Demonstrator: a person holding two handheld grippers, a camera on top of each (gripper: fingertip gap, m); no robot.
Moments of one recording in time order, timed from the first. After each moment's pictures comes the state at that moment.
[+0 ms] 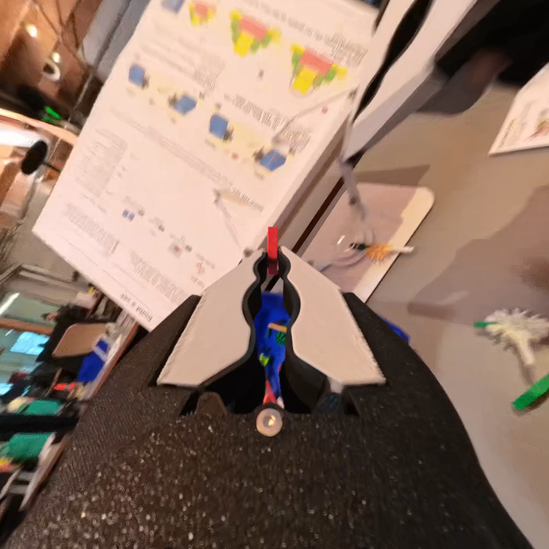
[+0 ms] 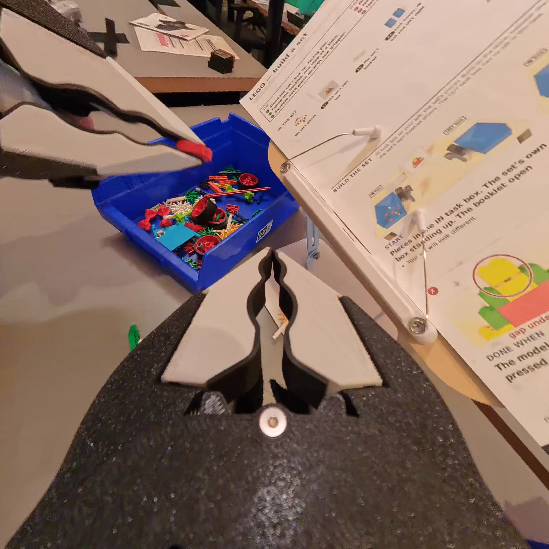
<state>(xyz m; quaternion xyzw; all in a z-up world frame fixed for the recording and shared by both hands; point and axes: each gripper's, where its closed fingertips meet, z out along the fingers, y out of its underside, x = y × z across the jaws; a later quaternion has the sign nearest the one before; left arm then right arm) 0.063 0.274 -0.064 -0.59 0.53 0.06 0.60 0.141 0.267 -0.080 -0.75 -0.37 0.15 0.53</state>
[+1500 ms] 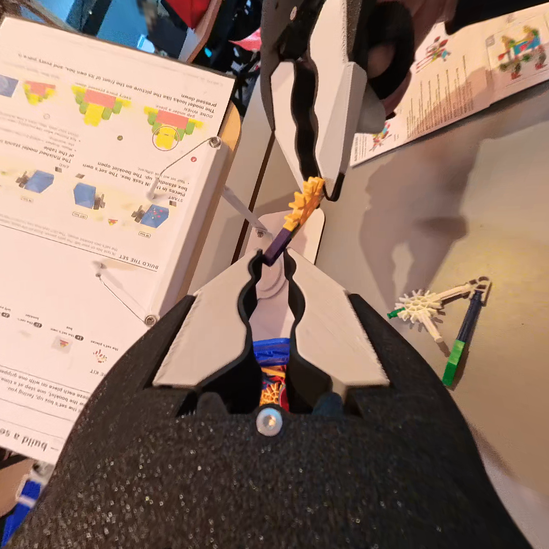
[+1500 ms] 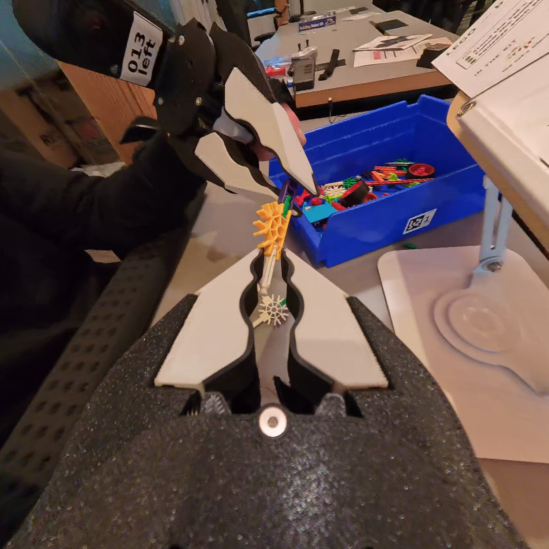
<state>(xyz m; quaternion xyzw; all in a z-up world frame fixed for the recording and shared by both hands) 0.115 0.230 -0.118 -0.50 0.67 -0.04 0.54 0.136 0.198 -0.124 -0.64 -0.49 0.43 0.40</state>
